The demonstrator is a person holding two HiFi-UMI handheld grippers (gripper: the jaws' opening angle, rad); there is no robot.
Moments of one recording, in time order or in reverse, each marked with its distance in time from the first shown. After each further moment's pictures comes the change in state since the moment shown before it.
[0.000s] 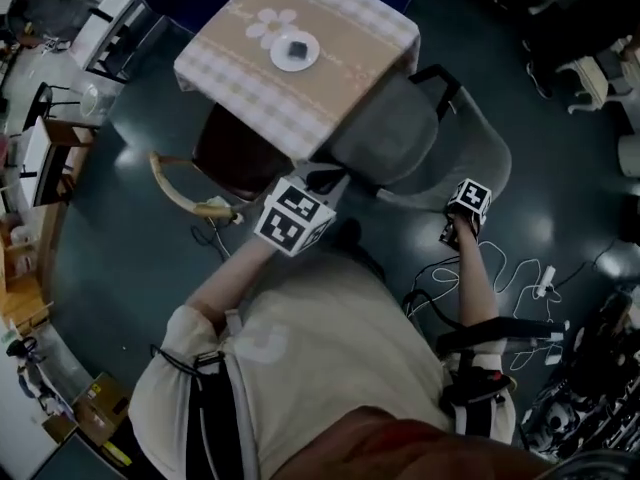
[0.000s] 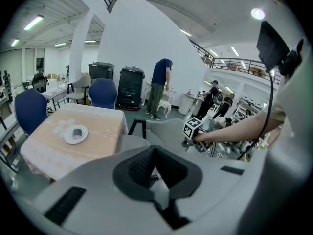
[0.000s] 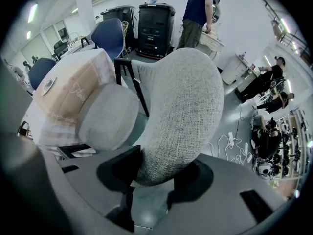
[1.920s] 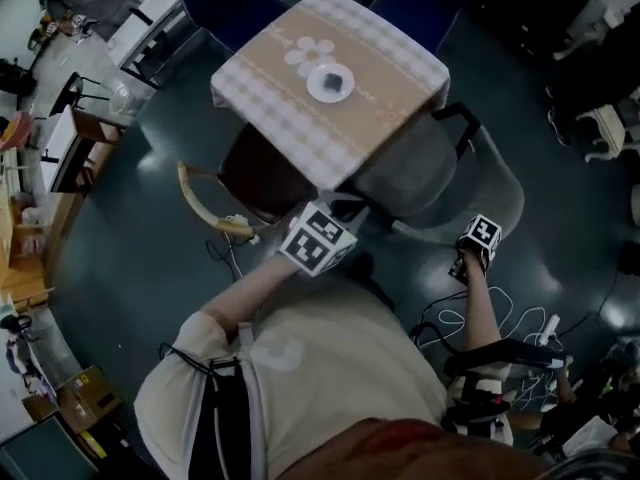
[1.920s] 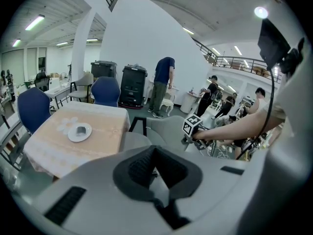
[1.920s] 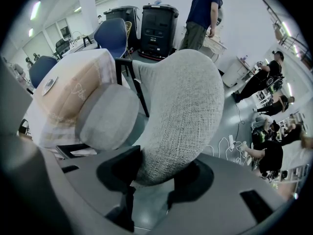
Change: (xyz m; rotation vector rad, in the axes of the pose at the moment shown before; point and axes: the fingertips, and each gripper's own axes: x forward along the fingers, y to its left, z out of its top) left arm -0.002 0.013 -0.005 -0.020 0.017 0.025; right arm 0.002 0.021 0.019 -0.029 -0.019 0.005
